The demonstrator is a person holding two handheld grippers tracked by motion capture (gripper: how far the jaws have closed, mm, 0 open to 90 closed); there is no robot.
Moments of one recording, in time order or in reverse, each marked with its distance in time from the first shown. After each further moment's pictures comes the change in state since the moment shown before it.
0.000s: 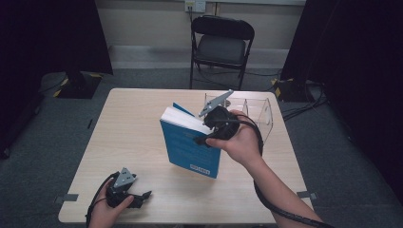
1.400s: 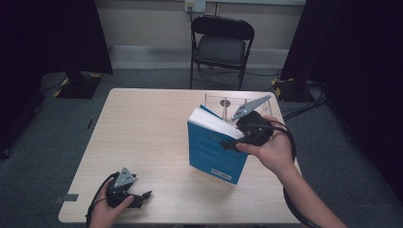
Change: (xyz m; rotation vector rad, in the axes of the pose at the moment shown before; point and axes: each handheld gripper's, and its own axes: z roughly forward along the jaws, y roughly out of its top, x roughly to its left) left arm 0.000 0.000 0.000 0.000 0.001 0.000; right arm -0.014 -0.050 -0.049 -0.007 -0.024 0.073
